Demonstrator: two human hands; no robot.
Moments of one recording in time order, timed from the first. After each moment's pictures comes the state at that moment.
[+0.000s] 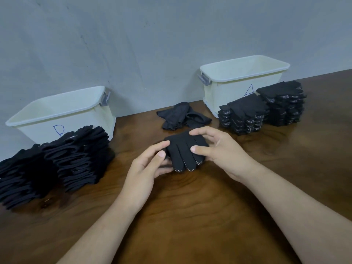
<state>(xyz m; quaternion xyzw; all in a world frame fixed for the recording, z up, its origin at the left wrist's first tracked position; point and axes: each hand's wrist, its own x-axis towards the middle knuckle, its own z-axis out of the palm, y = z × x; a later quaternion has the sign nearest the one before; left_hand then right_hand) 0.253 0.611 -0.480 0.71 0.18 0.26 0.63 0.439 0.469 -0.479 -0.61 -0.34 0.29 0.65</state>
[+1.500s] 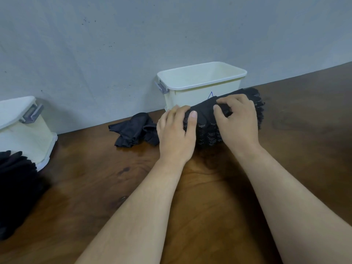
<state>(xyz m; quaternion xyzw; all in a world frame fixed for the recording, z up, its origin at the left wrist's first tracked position) 0.511 0.570 -0.499 0.87 0.16 0.39 0.26 0.590 0.424 -0.465 -0.82 -0.23 -0.26 0.45</state>
